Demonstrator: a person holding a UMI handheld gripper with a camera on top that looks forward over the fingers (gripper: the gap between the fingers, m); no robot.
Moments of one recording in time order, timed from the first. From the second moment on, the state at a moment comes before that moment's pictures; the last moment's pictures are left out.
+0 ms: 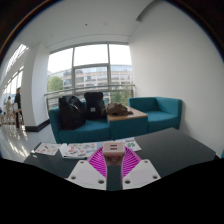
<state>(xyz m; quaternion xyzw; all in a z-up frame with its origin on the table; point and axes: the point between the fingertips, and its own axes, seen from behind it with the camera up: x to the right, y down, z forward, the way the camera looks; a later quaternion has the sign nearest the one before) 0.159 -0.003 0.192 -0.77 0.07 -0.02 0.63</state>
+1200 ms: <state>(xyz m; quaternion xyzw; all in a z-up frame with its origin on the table) 0.110 -0.111 0.217 -0.79 0.06 0.00 0.61</state>
